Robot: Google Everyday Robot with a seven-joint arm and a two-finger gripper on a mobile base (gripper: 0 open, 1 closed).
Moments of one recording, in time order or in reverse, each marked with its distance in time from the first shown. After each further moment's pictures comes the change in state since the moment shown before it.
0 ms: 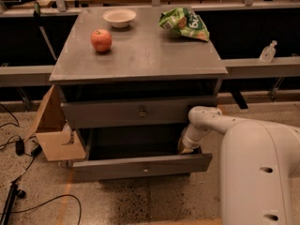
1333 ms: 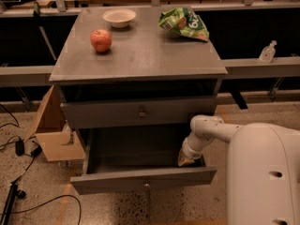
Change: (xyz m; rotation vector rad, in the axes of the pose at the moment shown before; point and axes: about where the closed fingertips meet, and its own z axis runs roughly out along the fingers) arm -0.002 0.046 0.018 -0.073 -0.037 0.058
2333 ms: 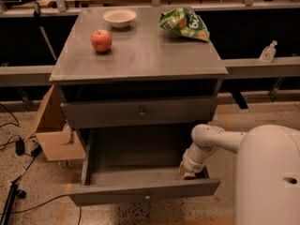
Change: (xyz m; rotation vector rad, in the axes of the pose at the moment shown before) arm -0.016 0.082 0.018 -0.162 -0.054 0.080
